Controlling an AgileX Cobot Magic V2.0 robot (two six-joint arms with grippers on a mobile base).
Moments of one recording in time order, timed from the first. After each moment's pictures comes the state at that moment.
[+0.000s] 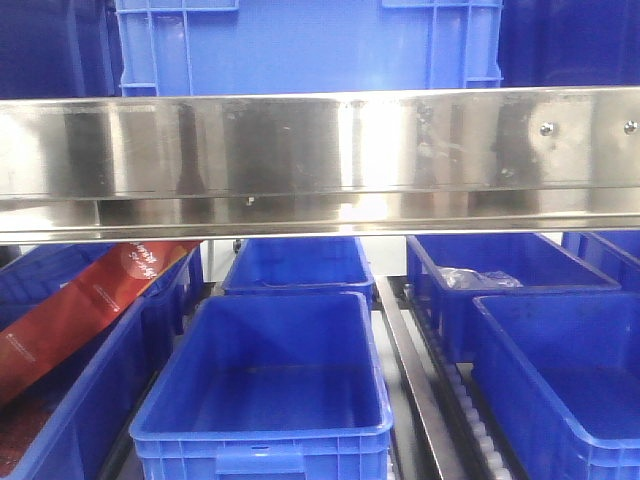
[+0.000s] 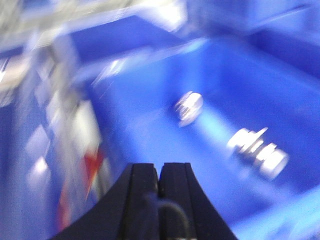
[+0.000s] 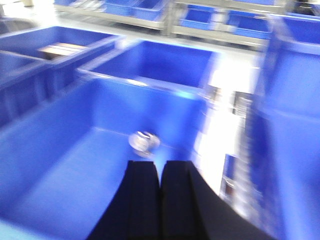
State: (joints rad) left arm -0.07 1.46 -1.93 -0.15 0.97 0.20; right arm 0.31 1.38 -1.83 0.09 0.81 -0.09
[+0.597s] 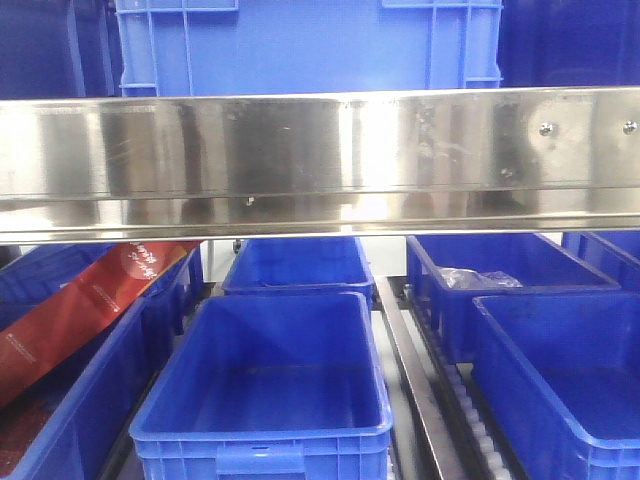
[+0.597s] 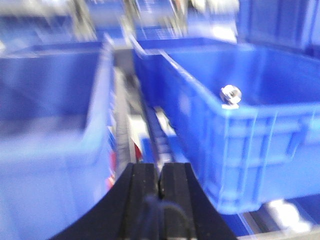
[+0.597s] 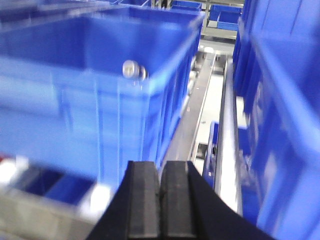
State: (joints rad) left arm 0.00 0.58 -0.74 -0.18 0.35 0.20; right arm 0.30 0.75 -0.75 0.09 0.31 -0.09
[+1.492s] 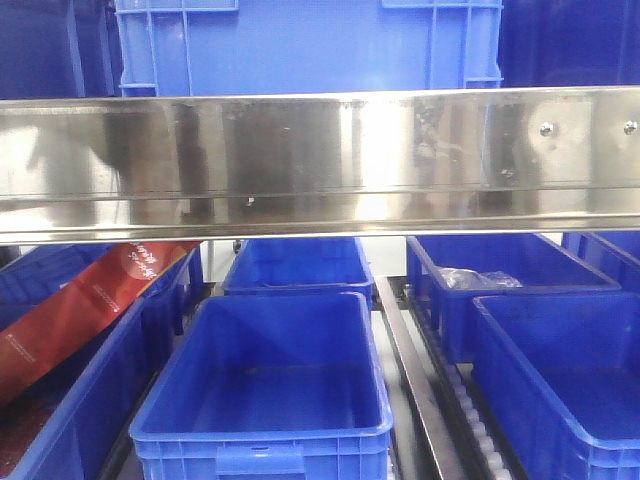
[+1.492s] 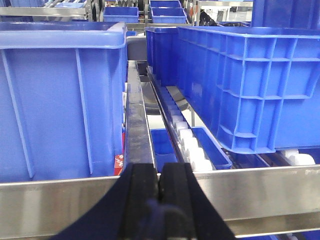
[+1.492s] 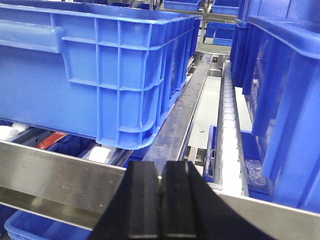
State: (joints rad) left arm 0.00 0.37 -0.41 -0.20 0.22 0.20; right arm 0.30 0.60 -0.43 0.09 0.07 -0.09
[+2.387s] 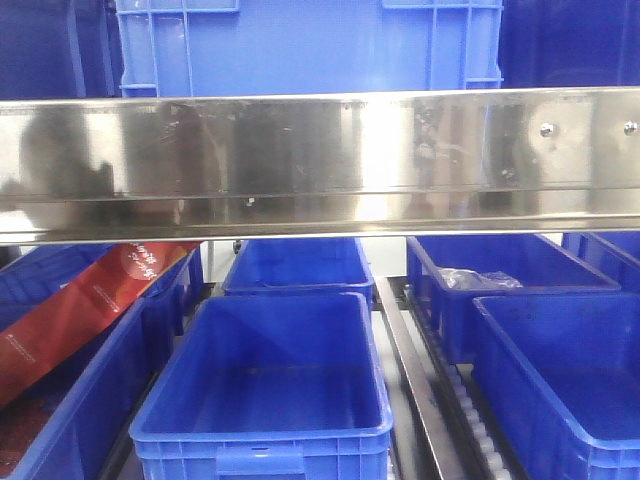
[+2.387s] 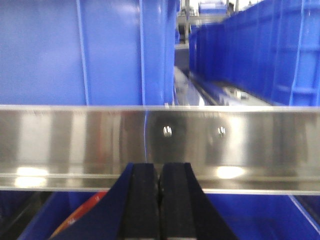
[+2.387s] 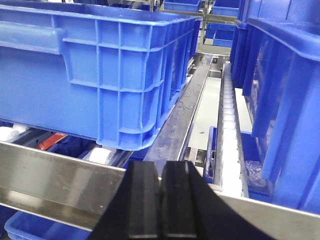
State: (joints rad) left arm 0.11 0.01 0.00 -0.04 0.08 0.08; right arm 0.30 0.60 -0.43 0.09 0.06 -0.09
